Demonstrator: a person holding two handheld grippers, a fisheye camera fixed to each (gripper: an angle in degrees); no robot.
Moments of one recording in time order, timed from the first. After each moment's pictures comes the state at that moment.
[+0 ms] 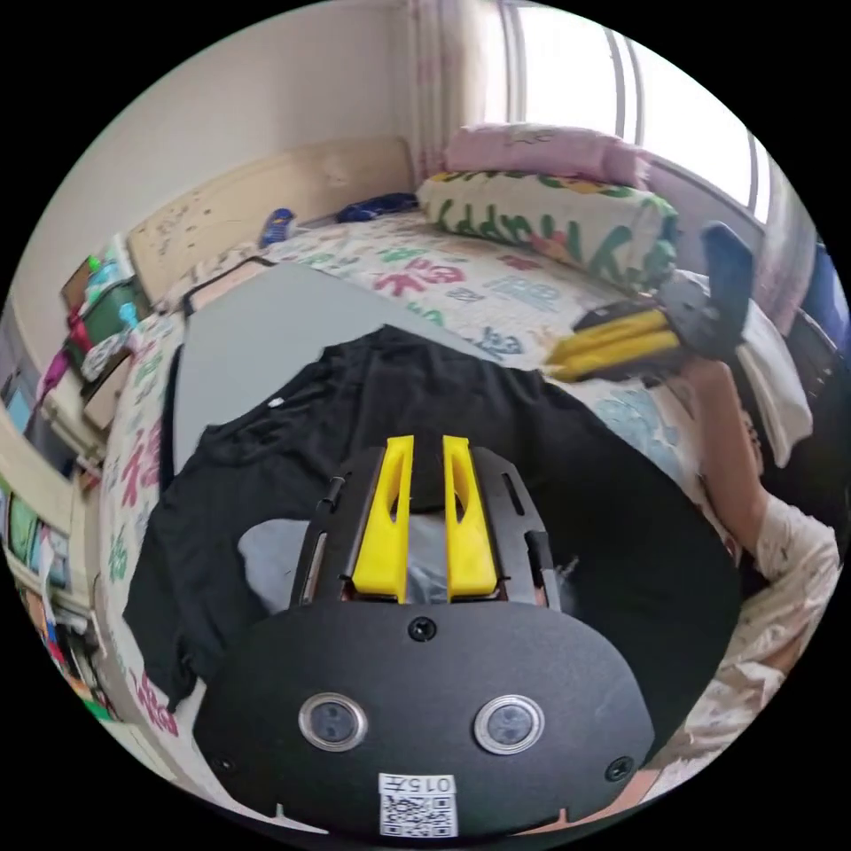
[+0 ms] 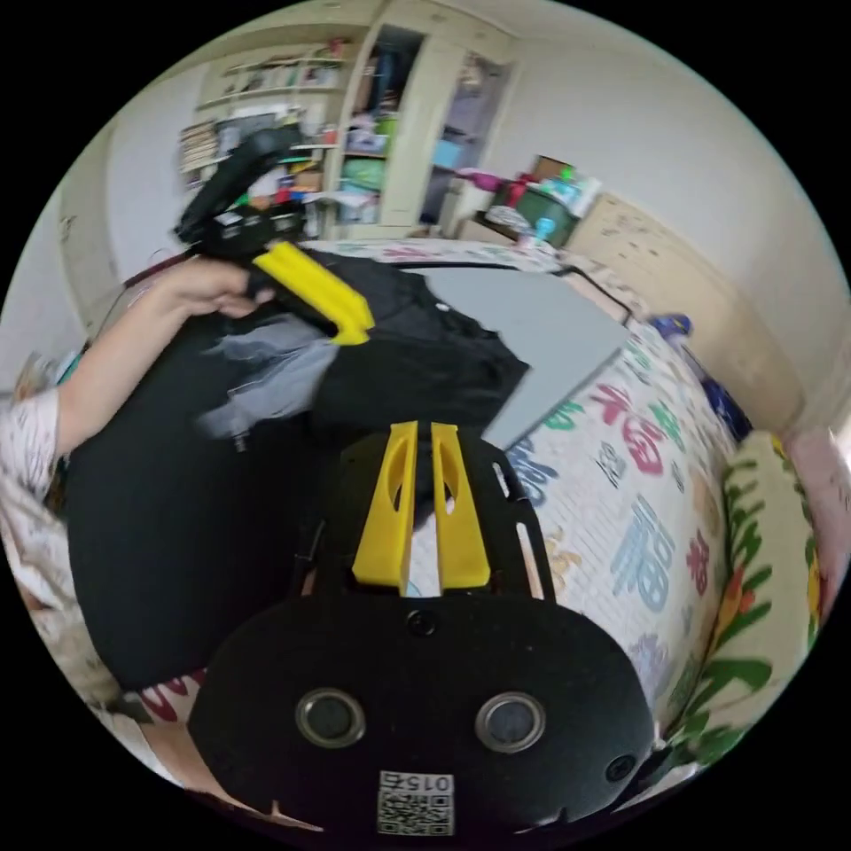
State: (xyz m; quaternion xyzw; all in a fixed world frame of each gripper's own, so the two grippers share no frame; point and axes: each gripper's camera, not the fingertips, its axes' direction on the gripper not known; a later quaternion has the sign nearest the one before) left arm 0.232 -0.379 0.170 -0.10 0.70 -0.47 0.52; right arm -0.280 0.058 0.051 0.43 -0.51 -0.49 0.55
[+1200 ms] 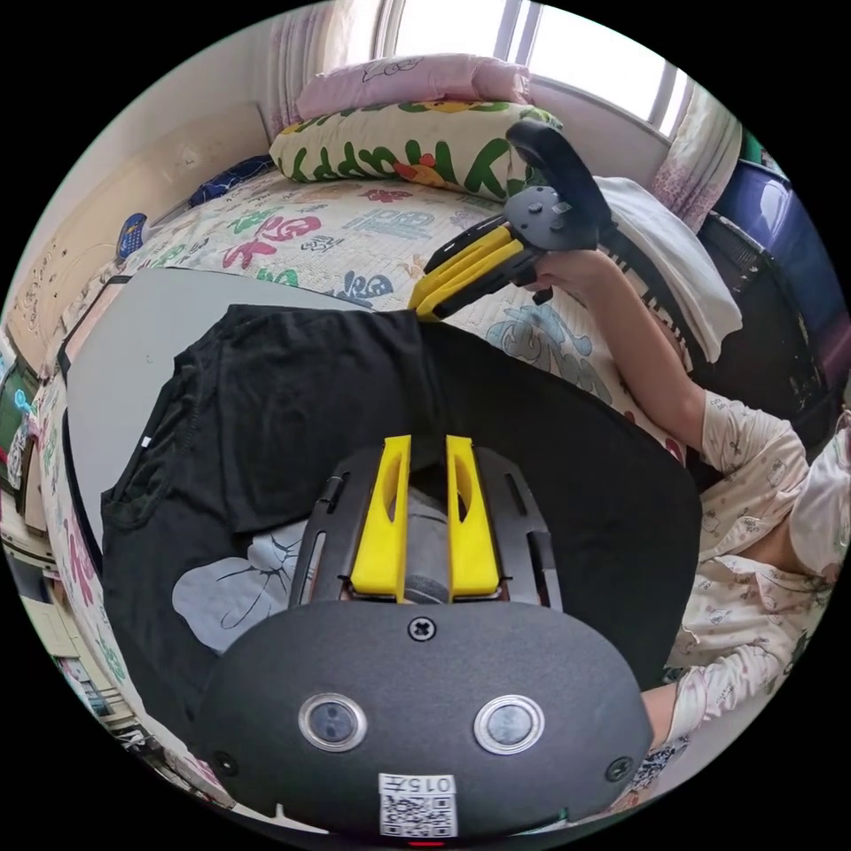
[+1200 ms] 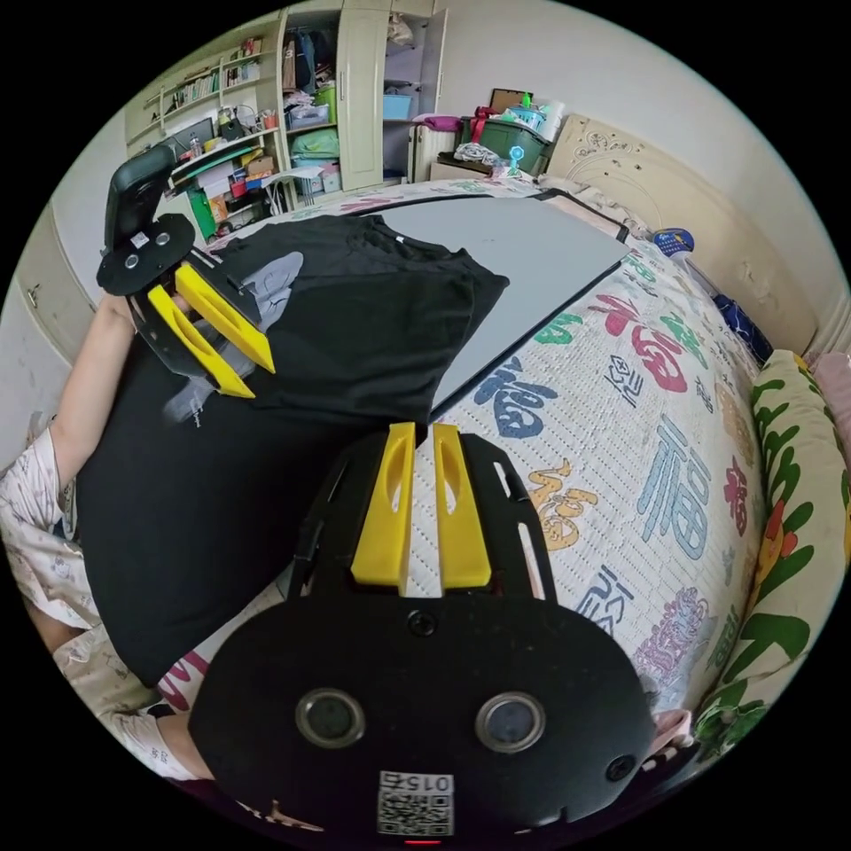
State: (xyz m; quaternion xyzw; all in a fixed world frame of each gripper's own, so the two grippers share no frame) left arm -0.153 -0.554 0.220 -0.01 0.77 -0.41 0.49; right arm -0.317 -0.179 0.099 0.35 -0.51 -0.55 0.56
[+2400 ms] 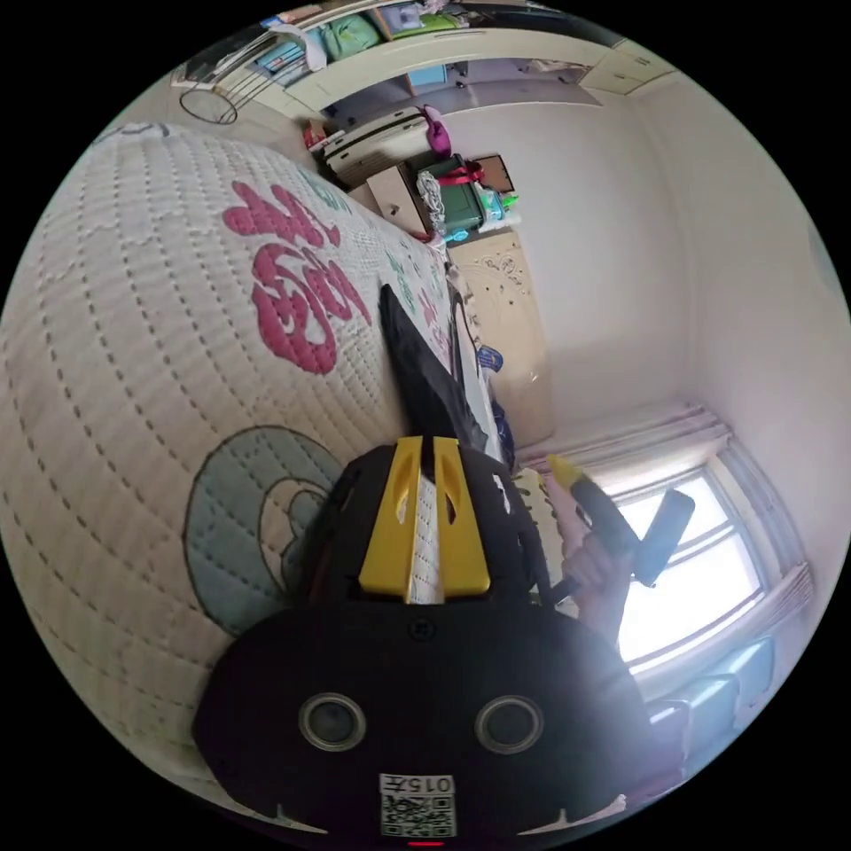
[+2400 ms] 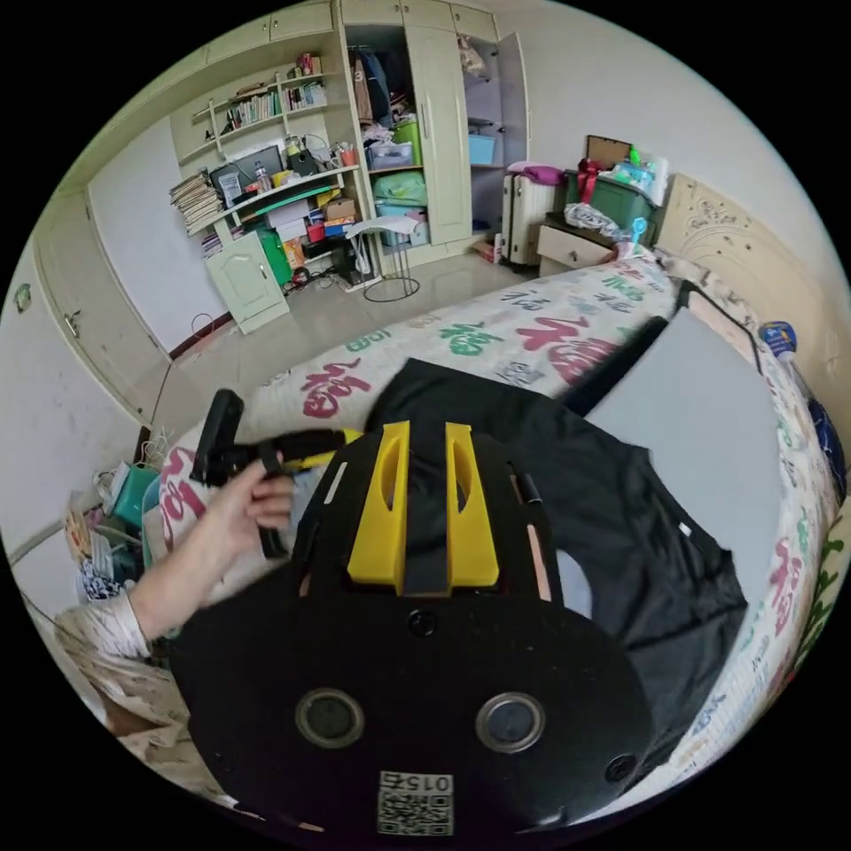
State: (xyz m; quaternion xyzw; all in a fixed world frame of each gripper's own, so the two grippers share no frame) left arm -0.411 0.081 0.377 -0.28 0.35 -0.89 0.04; right arm -0.663 0.103 -0.160 0.33 -0.59 -0.58 0.45
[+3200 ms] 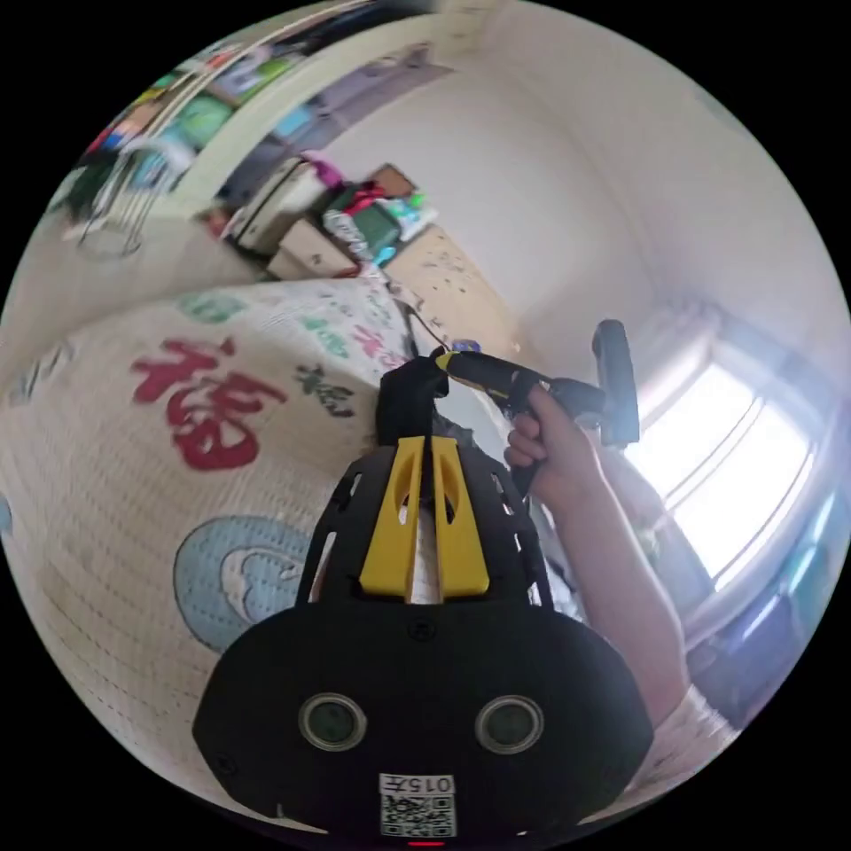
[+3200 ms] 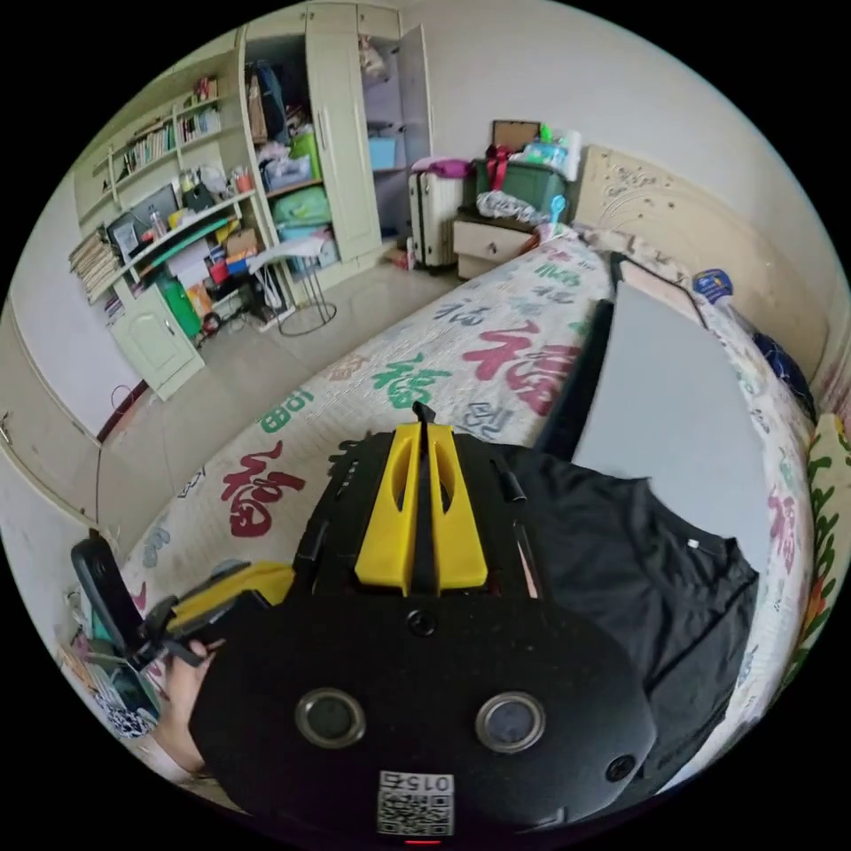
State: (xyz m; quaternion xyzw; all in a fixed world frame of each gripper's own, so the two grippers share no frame) left arm -0.500 -0.074 0.211 -0.18 0.43 -0.82 0.32; right arm -0.774 -0.030 -0.007 0.37 -0.59 -0.43 0.57
